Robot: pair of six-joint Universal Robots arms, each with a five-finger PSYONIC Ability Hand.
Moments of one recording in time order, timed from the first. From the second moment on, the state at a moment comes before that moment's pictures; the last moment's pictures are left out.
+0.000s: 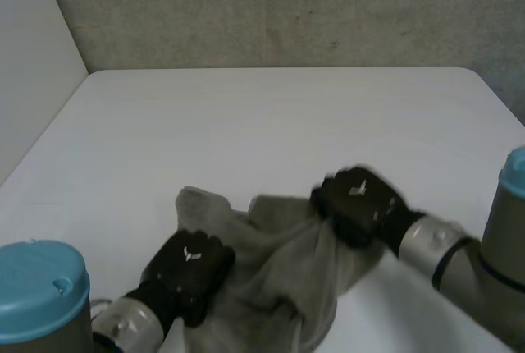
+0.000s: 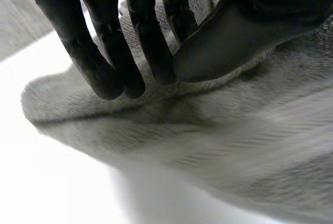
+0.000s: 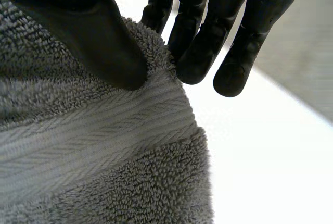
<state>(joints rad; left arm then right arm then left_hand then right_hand) 4.07 -1.72 -2.02 3.28 -1.52 3.41 1.94 -1.34 1.82 -0.15 1.13 2.77 1.44 1.48 1.53 1.51 1.52 1.15 1.29 1.32 1.33 1.13</state>
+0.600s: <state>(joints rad) 3.95 -1.85 -1.72 3.30 -1.53 3.35 1.93 -1.04 1.28 0.07 1.56 2.89 0.88 0.89 0.90 0.89 0.89 0.23 0.24 0.24 0.25 0.06</state>
